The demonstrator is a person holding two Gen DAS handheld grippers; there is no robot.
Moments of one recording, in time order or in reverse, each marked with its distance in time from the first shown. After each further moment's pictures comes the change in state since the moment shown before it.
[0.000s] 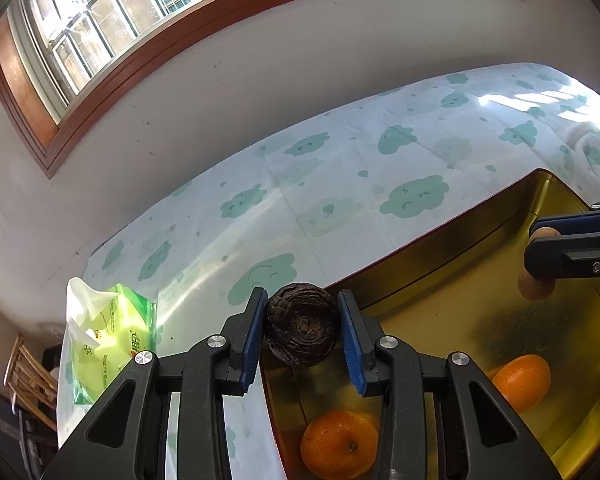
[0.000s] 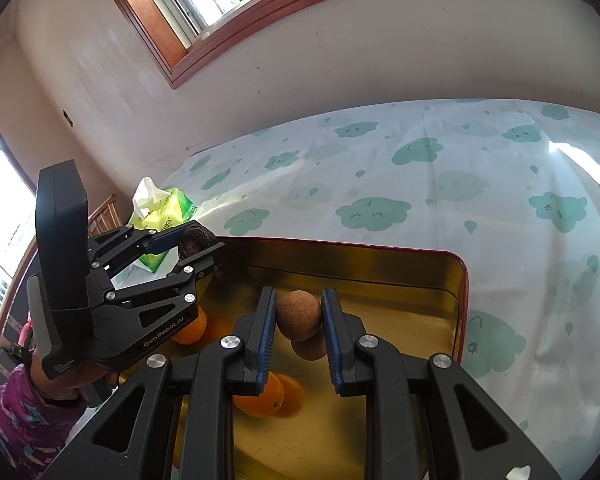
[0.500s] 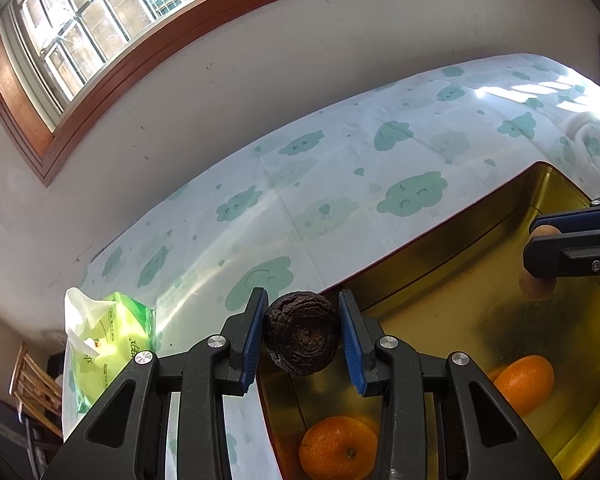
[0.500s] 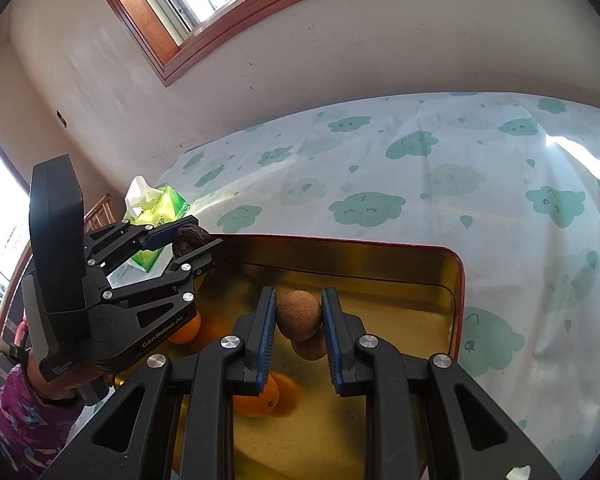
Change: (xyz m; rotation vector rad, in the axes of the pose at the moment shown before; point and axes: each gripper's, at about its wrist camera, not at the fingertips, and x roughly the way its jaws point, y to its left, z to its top) left arm 0.005 -0.005 0.003 0.032 0.013 0.004; right arm 0.002 -0.005 0.000 0.016 0.014 -0.012
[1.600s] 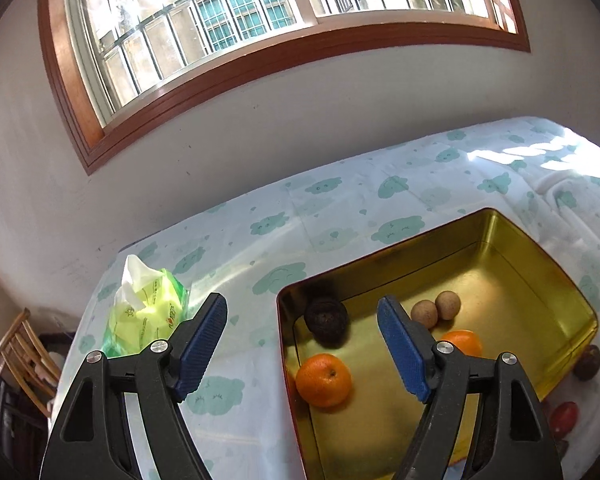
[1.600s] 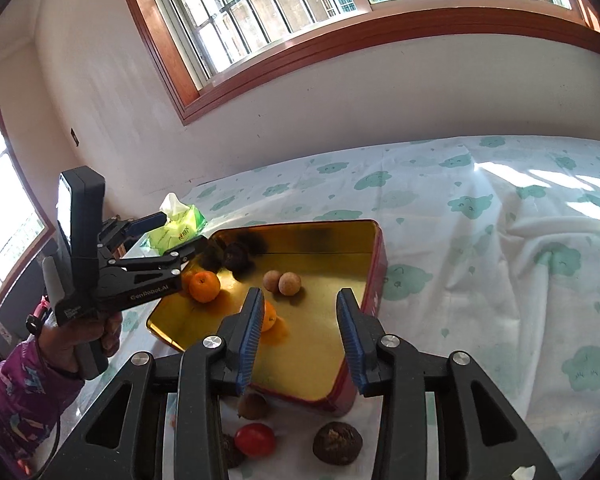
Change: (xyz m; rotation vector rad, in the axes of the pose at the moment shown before) left arm -0.100 0.006 -0.045 -0.179 -0.185 0.018; right arm -0.131 -0.003 -0.088 -0.044 -0.203 -0.053
